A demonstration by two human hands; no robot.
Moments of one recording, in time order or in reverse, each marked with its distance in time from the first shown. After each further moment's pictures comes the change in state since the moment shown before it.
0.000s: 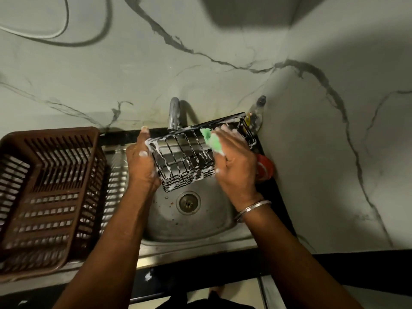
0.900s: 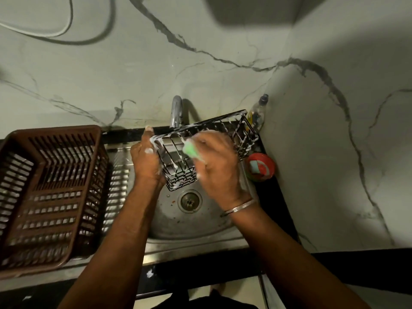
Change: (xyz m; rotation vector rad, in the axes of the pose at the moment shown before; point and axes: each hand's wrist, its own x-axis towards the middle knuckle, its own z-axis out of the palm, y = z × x) left_hand -0.012 0.001 0.007 -0.044 0.051 0.005; right_hand 0.002 -0.037 0.012 0.054 -0.011 -0.154
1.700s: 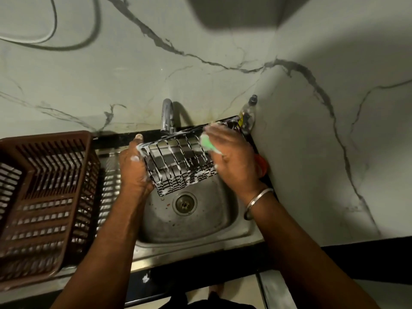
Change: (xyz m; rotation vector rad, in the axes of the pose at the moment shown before) left_hand -0.002 -0.002 -0.006 -0.049 -0.124 -0.019; right_hand 0.004 0.048 -0.033 -0.033 -0.058 0.005
